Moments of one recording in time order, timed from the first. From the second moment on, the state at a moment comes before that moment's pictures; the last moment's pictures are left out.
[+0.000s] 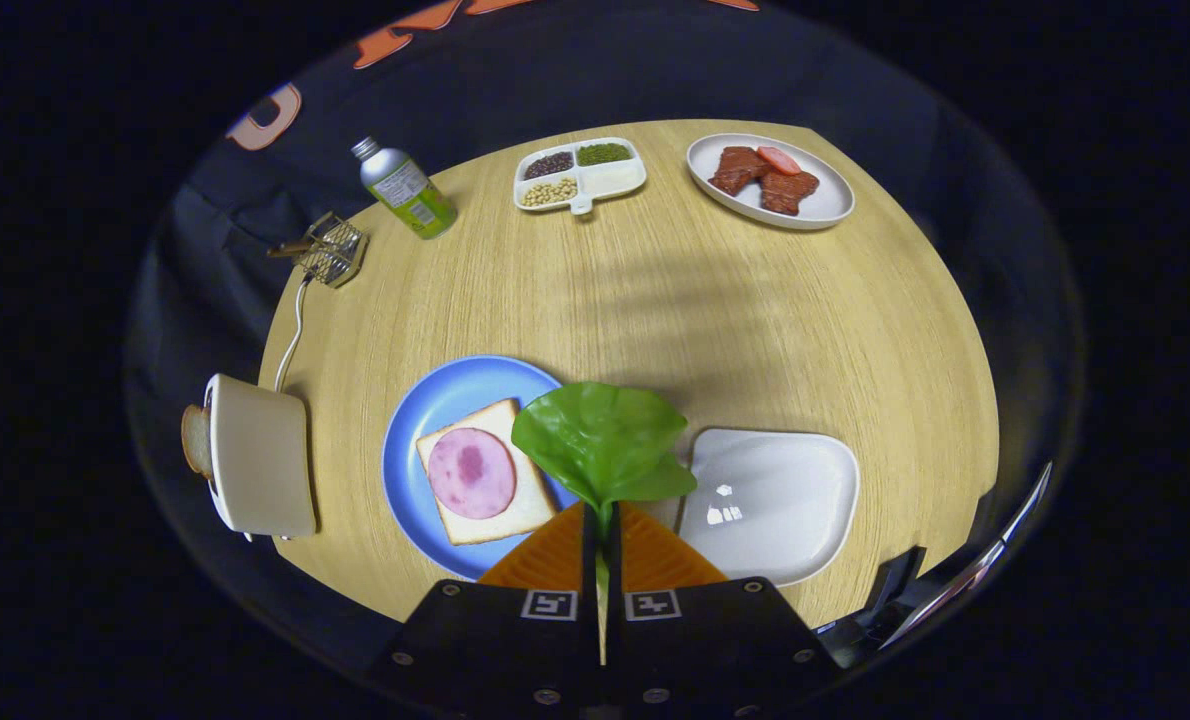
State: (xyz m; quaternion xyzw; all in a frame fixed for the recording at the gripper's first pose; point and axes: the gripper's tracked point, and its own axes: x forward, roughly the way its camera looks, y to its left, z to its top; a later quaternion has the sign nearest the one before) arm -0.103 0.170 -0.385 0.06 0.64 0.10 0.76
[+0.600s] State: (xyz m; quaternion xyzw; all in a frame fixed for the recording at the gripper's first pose) arm -0.096 0.255 -0.389 0.03 0.64 0.16 0.75
